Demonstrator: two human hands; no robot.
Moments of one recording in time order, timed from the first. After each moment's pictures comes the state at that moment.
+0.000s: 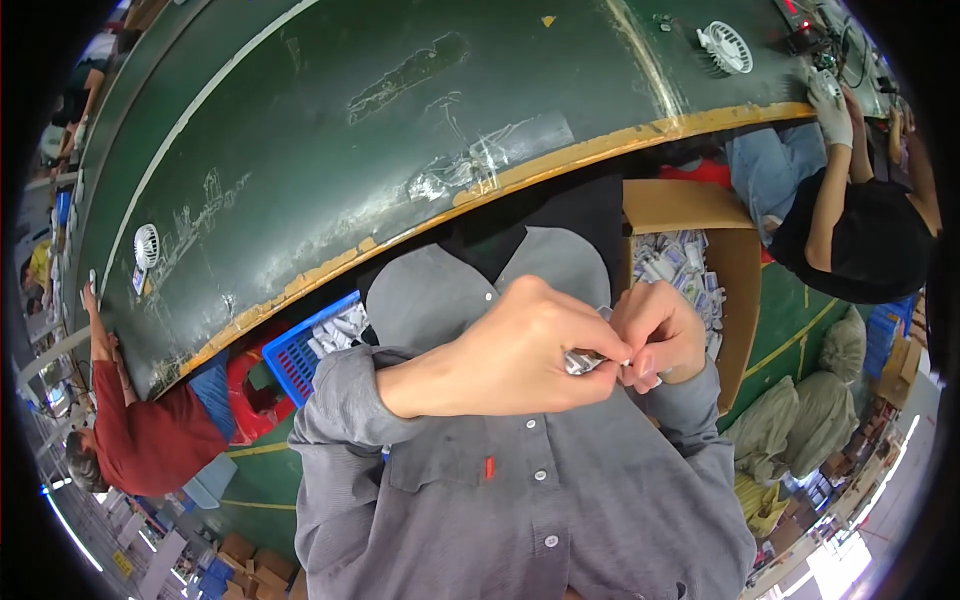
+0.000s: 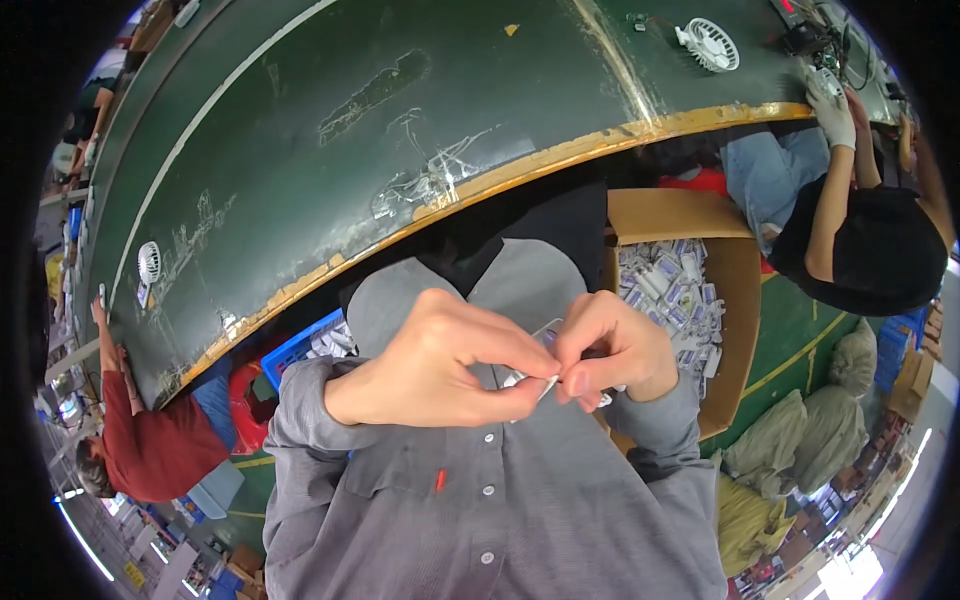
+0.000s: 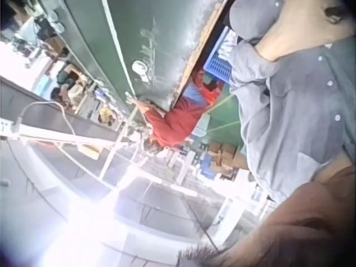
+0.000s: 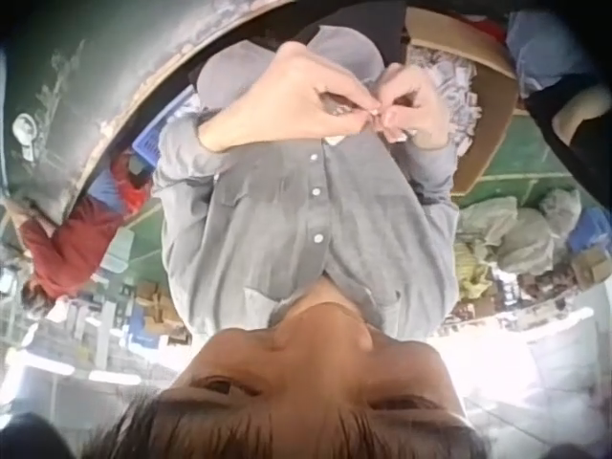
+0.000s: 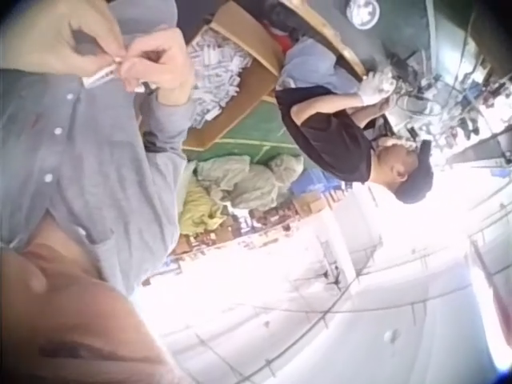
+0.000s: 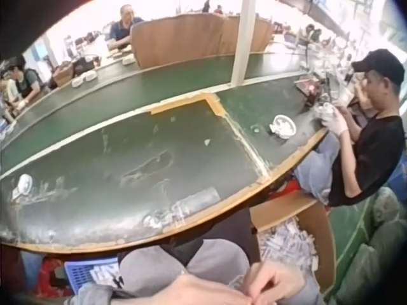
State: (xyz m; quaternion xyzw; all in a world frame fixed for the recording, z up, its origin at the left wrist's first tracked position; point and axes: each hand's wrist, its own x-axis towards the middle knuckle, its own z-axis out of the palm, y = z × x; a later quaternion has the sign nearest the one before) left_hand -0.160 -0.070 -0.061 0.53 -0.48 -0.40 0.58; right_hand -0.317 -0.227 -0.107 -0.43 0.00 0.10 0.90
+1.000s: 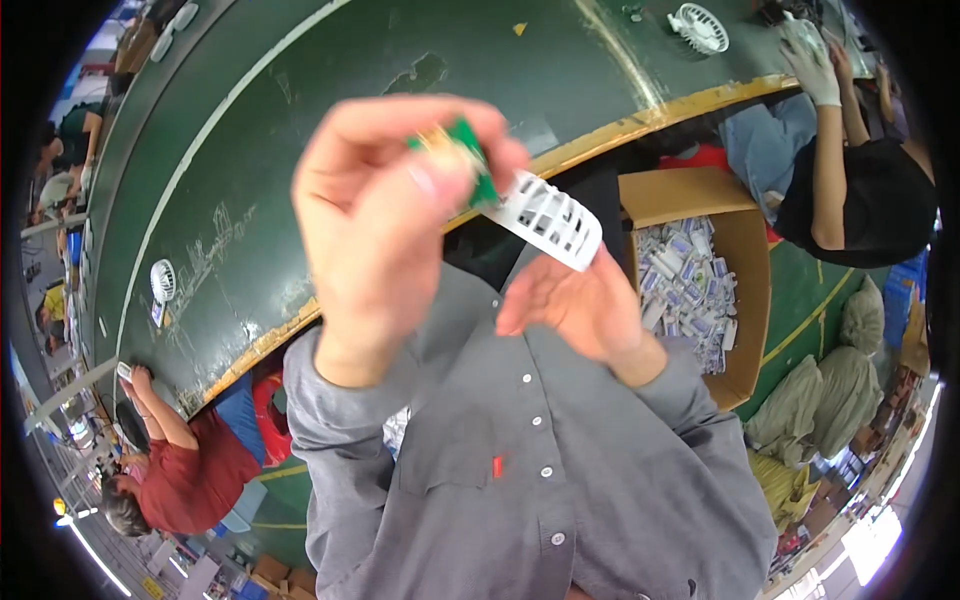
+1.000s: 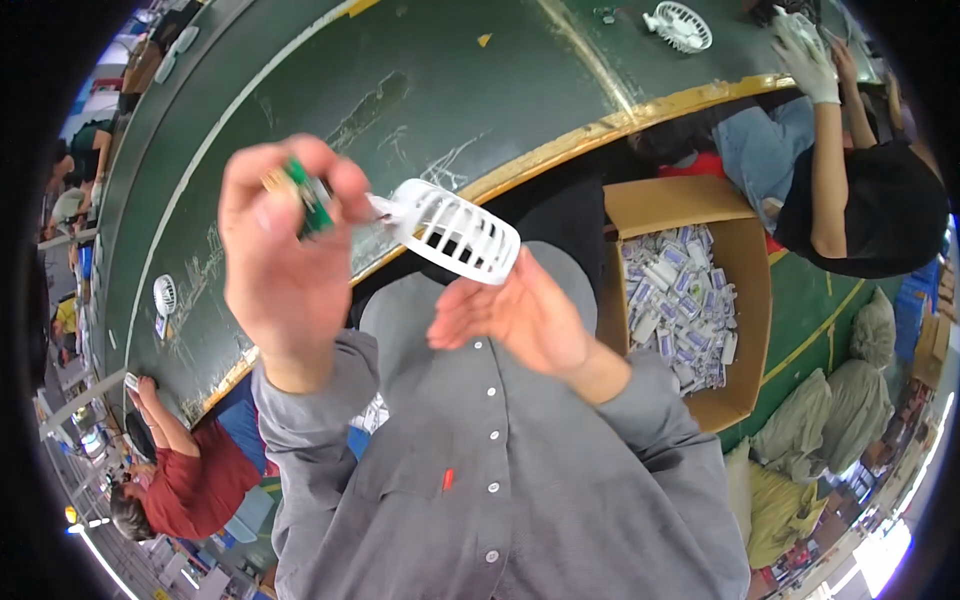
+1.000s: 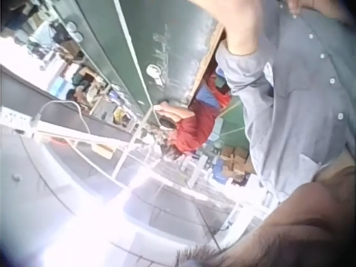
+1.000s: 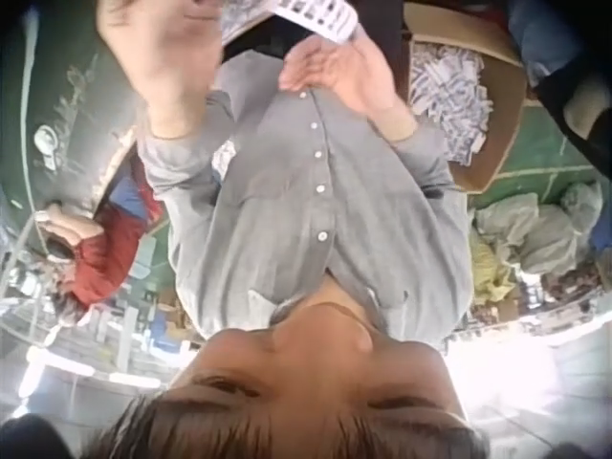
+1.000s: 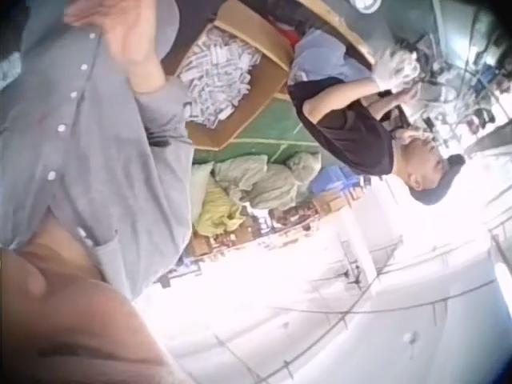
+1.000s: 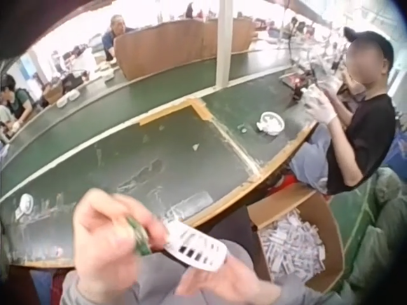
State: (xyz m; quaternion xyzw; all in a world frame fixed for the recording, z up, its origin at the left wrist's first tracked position) left_hand -0.089 -0.082 -0.029 0.41 -0.32 -0.33 0.79; right_hand -0.270 -0.168 -0.137 -0.20 0.03 -0.01 0.98
